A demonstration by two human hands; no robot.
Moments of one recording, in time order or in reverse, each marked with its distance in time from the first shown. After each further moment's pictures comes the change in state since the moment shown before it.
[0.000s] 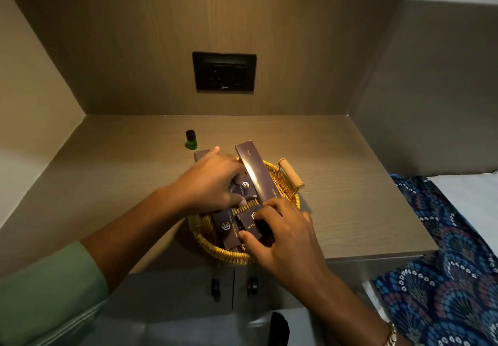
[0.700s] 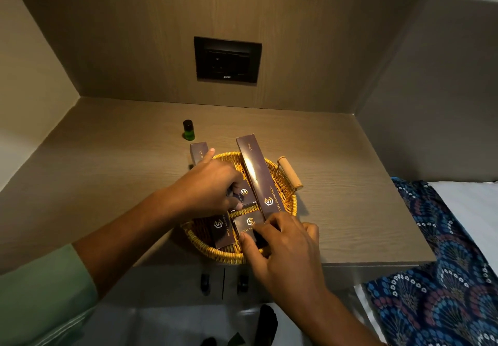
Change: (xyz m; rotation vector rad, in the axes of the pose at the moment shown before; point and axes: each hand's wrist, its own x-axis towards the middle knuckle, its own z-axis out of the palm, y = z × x) left_hand 0.001 0.003 0.018 -0.008 -0.068 -0.053; right_hand -0.015 0.002 0.001 -0.174 0.041 0.031
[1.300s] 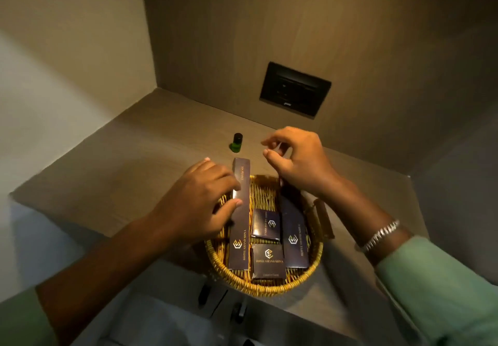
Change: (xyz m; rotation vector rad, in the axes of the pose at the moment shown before) left_hand -0.071 -0.004 -0.007 -0.107 0.510 -0.204; right_hand 0.213 -0.007 -0.016 0.323 -0.245 -0.445
